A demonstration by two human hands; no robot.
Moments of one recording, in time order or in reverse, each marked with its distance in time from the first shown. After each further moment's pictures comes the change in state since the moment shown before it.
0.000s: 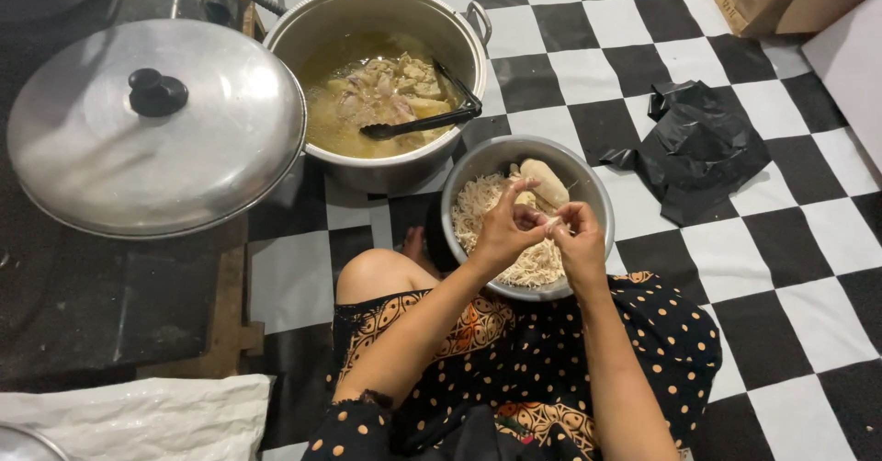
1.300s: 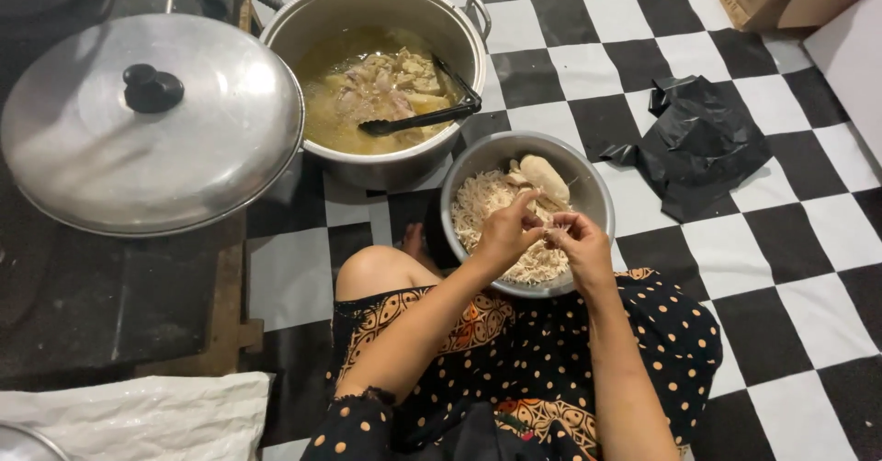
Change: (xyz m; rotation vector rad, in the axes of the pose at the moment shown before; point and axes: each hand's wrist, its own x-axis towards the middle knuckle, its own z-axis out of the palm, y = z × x) left_hand 0.009 -0.036 -0.004 0.640 -0.031 0.132; right_hand -0.005 0.012 -0.010 0.106 -0.050 0.179
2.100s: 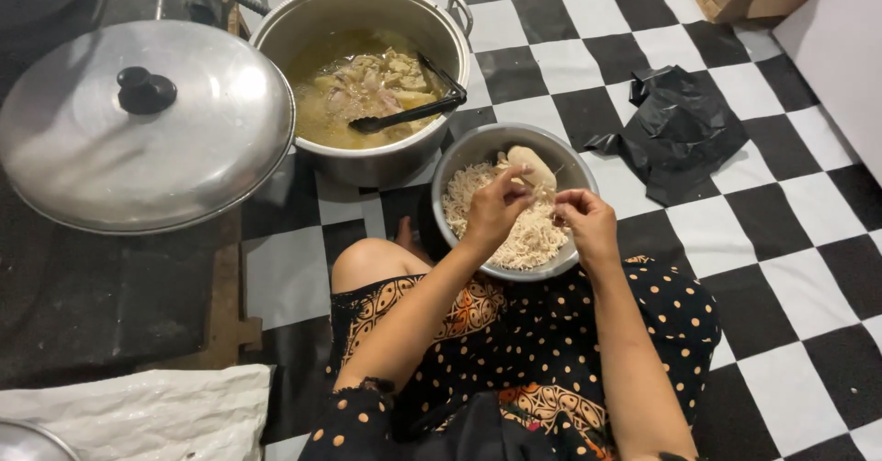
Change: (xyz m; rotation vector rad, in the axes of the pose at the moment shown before) left_hand 0.001 0.019 -0.008 -0.257 0.184 0.071; right_hand 0.018 0.010 -0.029 -0.120 0.061 -0.092
